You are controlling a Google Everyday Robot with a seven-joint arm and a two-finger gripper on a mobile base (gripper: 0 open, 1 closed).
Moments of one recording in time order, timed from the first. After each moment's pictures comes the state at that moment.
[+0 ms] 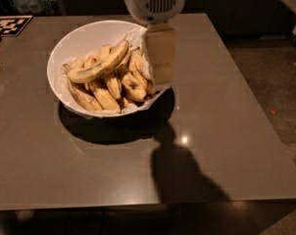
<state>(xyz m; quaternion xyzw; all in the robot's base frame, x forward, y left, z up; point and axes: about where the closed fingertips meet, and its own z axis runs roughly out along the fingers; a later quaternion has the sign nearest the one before) 0.497 -0.014 1.030 -0.74 0.63 -0.17 0.15</state>
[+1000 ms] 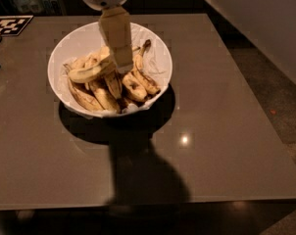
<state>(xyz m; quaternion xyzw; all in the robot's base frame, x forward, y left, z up) 0.531 0.063 1.039 -0.80 0.55 -0.16 0.16</state>
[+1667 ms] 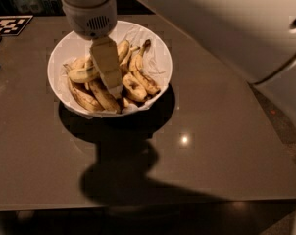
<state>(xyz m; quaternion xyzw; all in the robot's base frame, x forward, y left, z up) 0.538 0.094 0.976 -0.83 0.53 -0.11 0.11</state>
